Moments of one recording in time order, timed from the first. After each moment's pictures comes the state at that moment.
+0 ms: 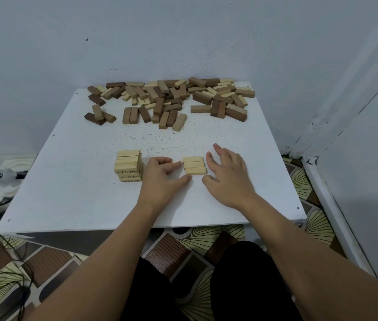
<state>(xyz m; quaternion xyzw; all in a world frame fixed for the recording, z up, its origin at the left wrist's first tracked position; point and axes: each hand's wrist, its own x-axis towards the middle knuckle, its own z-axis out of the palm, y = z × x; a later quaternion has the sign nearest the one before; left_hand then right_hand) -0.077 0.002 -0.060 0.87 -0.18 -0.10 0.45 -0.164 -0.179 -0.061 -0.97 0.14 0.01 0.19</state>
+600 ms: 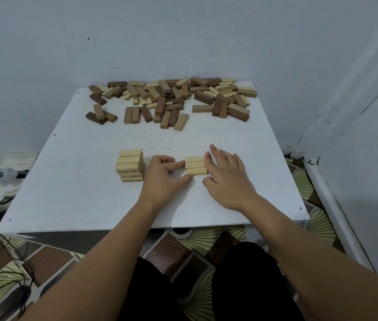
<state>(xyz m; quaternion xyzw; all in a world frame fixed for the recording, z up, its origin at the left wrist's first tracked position) -0.069 0.000 -0.064 0.87 -0.19 -0.10 0.45 -0.163 -0.176 -0.063 -0.99 0.09 0.03 0.14</state>
